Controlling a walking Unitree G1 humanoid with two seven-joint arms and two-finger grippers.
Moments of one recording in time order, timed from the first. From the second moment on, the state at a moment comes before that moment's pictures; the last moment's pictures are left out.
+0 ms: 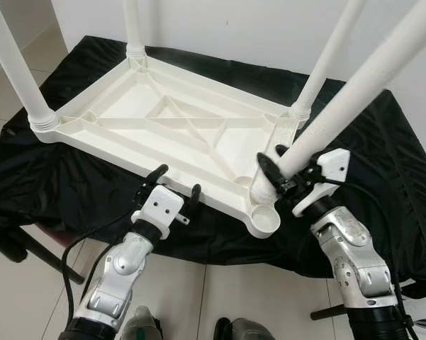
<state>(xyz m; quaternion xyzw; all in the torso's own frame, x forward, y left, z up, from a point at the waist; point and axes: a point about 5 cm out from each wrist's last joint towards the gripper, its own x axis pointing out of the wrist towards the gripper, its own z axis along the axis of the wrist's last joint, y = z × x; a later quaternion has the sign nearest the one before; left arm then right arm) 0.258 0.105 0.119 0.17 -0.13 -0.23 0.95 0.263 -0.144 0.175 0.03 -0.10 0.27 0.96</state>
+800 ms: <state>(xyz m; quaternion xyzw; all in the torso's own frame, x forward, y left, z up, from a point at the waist) 0.256 0.102 0.117 0.18 -0.12 -0.26 0.94 0.247 -0.139 0.161 0.04 -0.06 0.31 0.95</state>
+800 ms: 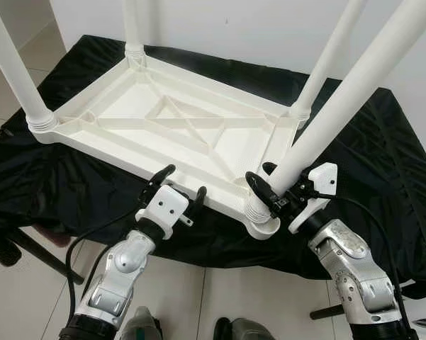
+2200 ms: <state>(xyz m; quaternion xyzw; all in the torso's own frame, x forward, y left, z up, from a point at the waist) 0.254 0.100 0.124 0.18 -0.13 -0.26 0.94 0.247 -0.148 0.149 0.03 -0.04 0.30 0.95</state>
